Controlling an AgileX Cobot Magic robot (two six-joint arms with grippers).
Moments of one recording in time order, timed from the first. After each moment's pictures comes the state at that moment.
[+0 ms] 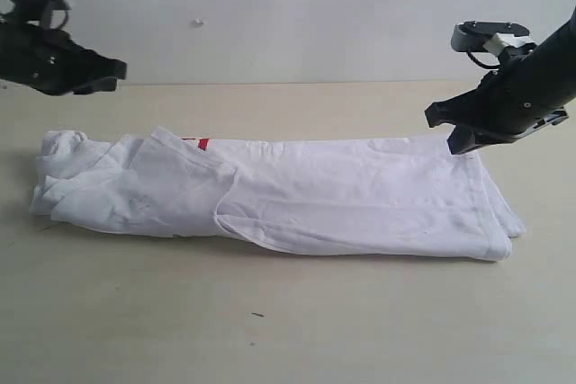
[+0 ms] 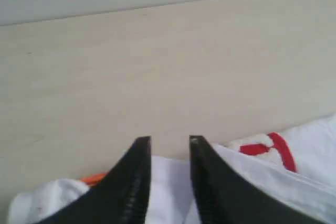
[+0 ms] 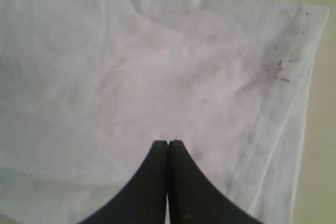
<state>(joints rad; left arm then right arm) -0.06 1.96 -1.35 -0.88 0.37 0.89 -0.08 1.84 -1.19 0.43 0.64 -0.42</state>
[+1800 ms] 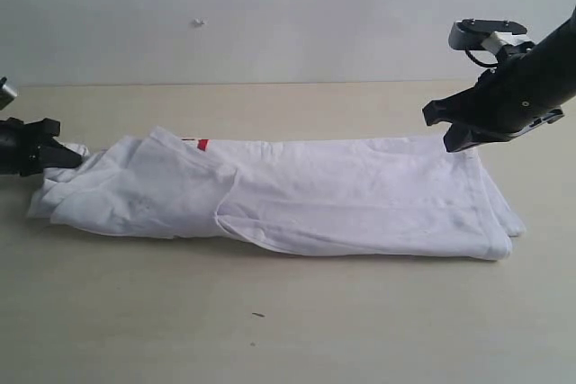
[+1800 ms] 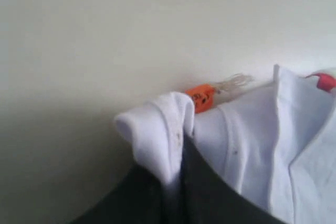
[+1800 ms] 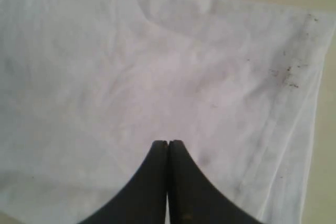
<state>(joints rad) 0.27 2.39 -1.57 -1.11 0.90 1.06 -0.08 1.84 -1.19 0.47 0.63 -0.47</state>
